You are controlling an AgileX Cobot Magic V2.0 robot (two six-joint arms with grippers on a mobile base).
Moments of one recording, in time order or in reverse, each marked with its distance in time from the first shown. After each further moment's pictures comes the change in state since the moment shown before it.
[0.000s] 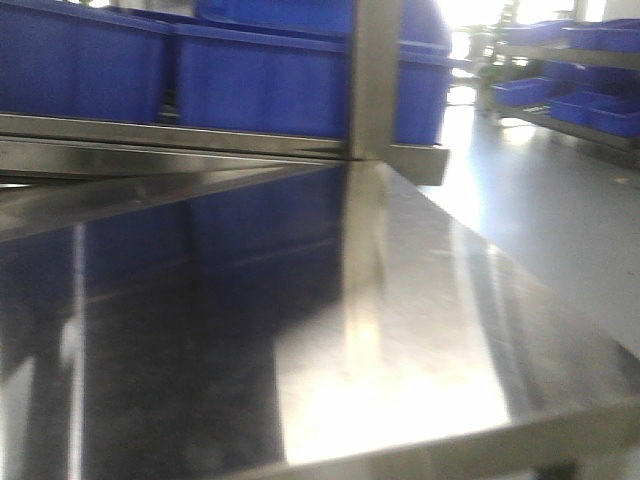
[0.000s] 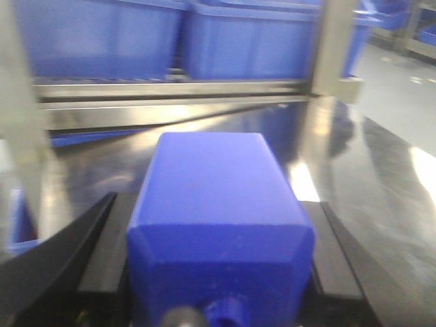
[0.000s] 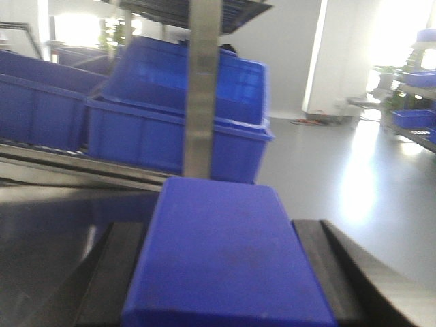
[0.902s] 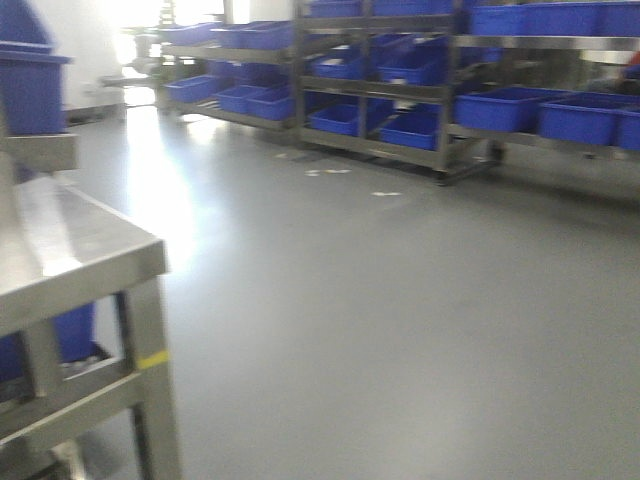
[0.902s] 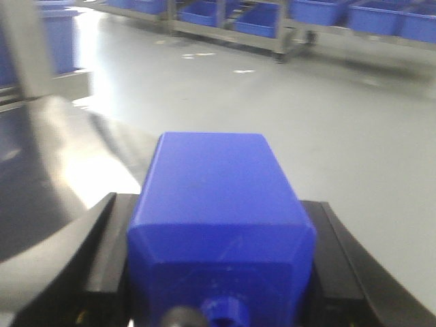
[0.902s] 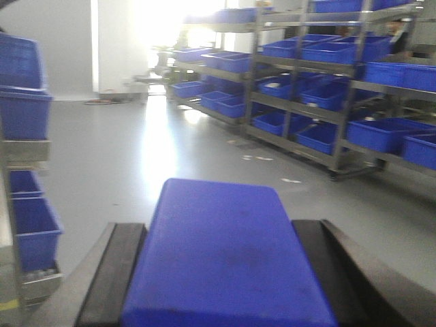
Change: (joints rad) left arm 0.002 0.006 0.000 0.001 0.001 0.000; right arm 0.000 0.000 0.000 0.000 0.000 0.000
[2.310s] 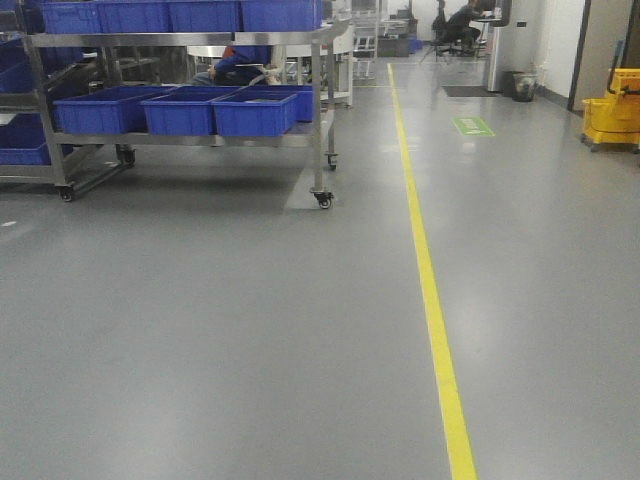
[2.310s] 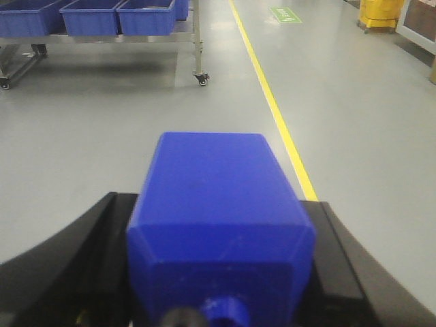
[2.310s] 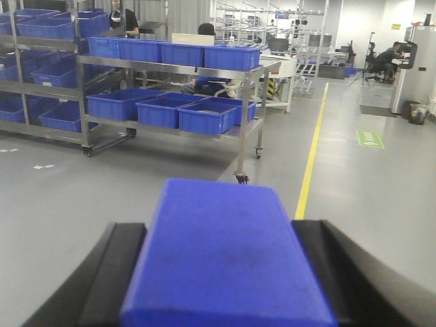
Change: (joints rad) left arm 0.000 0.000 0.000 0.000 0.000 0.000; right arm 0.000 0.000 0.000 0.000 0.000 0.000
